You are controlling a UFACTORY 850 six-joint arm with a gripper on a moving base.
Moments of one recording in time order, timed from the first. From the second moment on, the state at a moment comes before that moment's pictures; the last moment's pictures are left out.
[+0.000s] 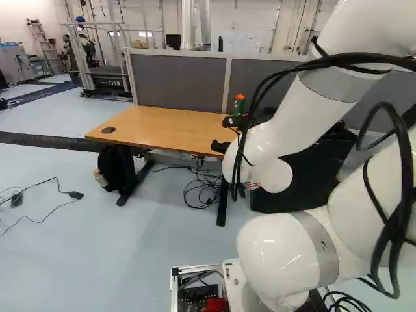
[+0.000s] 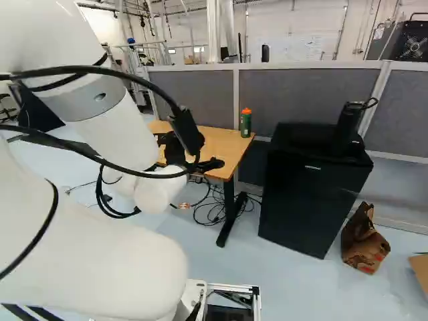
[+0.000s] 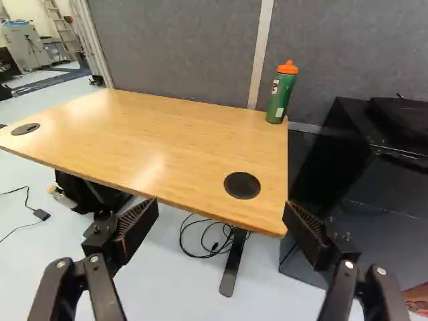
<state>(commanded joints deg) 0.0 16.0 -5.0 0.0 50.0 0.0</state>
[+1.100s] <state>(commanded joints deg) 0.0 16.0 -5.0 0.0 50.0 0.0</state>
